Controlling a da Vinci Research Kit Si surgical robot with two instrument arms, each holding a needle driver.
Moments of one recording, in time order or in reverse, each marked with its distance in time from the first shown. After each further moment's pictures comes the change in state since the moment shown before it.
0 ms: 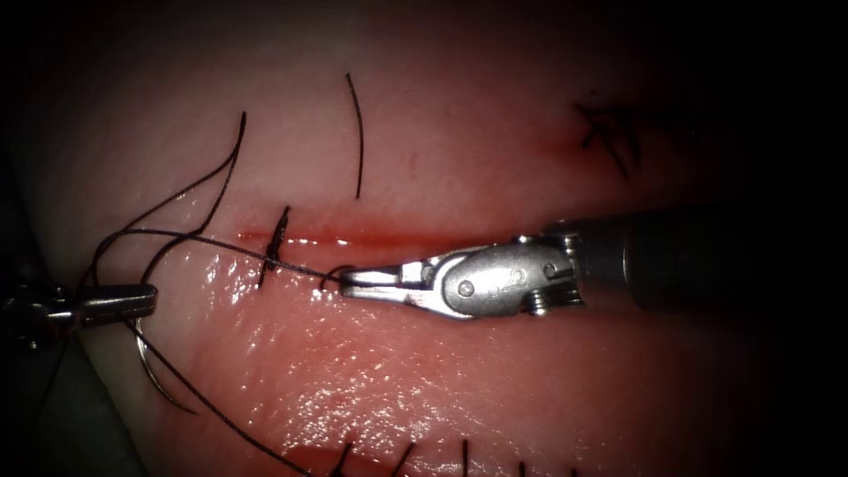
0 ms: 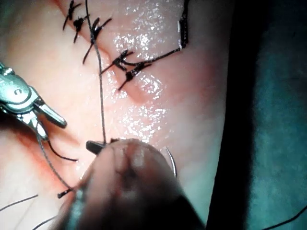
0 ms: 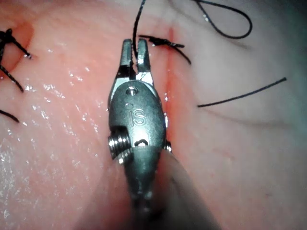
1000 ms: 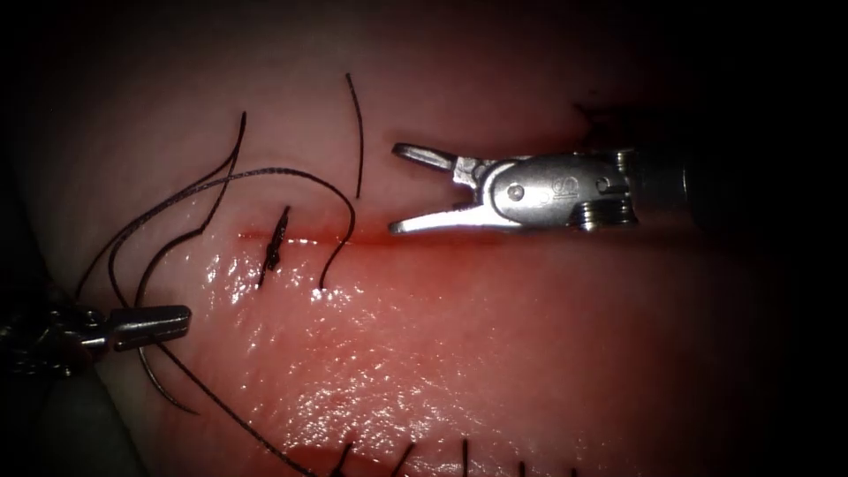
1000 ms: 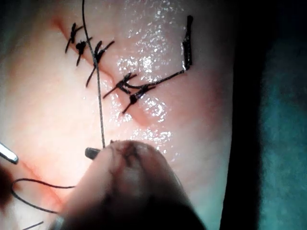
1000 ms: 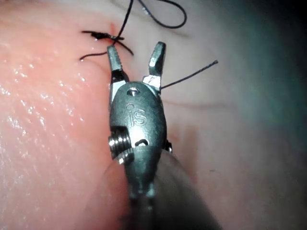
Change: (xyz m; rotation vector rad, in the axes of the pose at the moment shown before) right arm 0.003 0.008 -0.003 -0.097 -0.023 -0.004; left arm 0.003 0.000 0.001 0.010 -0.009 0.056
